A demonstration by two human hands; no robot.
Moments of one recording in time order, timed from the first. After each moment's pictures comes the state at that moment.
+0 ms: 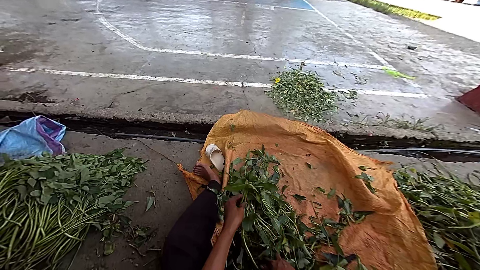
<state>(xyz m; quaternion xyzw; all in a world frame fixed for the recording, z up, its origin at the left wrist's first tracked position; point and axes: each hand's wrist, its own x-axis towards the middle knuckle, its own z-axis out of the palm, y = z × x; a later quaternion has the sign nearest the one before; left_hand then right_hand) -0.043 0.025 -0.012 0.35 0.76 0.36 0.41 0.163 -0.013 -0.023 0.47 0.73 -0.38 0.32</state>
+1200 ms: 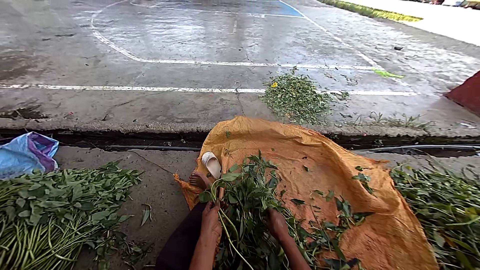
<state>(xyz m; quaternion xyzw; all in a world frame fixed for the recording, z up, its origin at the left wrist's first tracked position) -0.071 0.028 0.013 -0.09 0.62 0.64 0.45 0.130 0.111 -0.055 0.55 0.73 -0.40 0.08</state>
